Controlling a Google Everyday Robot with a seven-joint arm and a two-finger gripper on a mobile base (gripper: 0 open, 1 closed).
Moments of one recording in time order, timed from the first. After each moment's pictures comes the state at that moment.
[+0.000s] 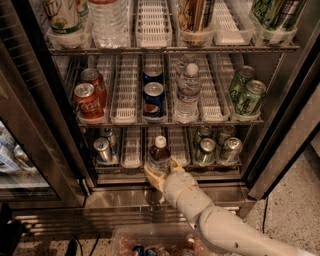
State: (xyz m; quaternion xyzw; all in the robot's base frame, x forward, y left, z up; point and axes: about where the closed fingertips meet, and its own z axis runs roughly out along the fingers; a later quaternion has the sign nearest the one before) arm 0.539 -0.005 0.679 -0.20 0.72 0.19 0.64
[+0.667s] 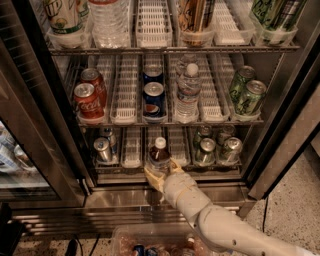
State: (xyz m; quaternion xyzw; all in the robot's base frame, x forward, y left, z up) arm 0.544 -0.005 0.666 -0.20 0.72 0.19 0.63
